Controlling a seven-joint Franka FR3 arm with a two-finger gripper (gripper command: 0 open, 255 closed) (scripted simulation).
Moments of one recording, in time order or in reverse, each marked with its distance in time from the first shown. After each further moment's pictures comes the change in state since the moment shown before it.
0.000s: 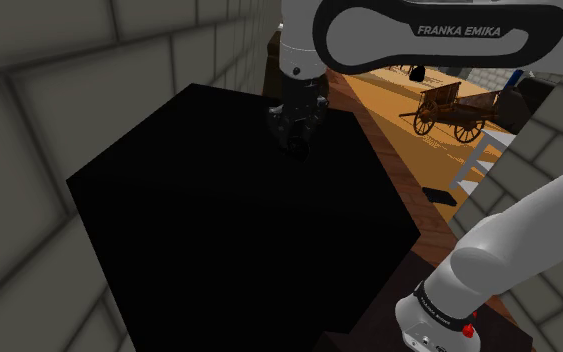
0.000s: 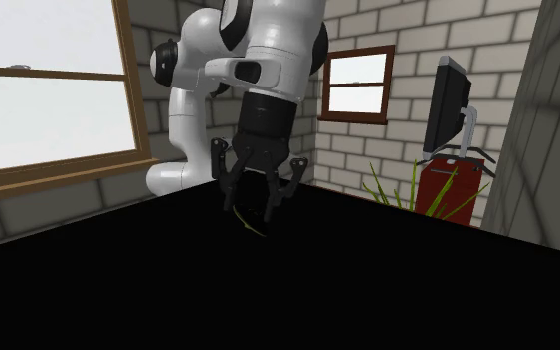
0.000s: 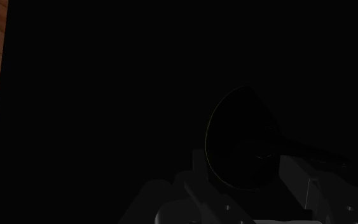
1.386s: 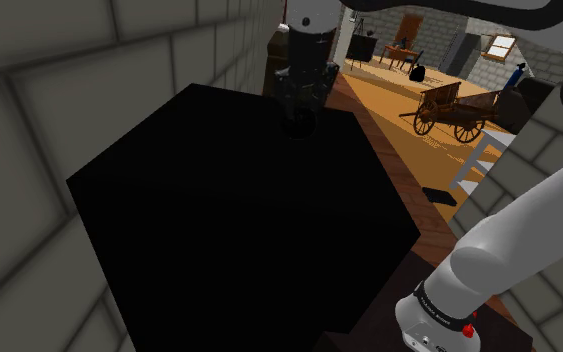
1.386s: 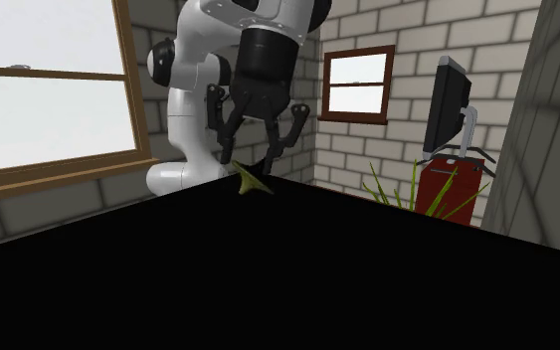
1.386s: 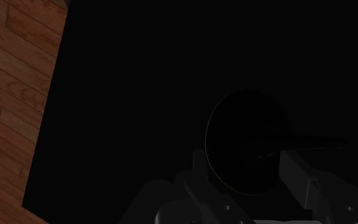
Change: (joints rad) arm -0.009 0.048 0.010 0.229 -0.025 -0.189 -0.014
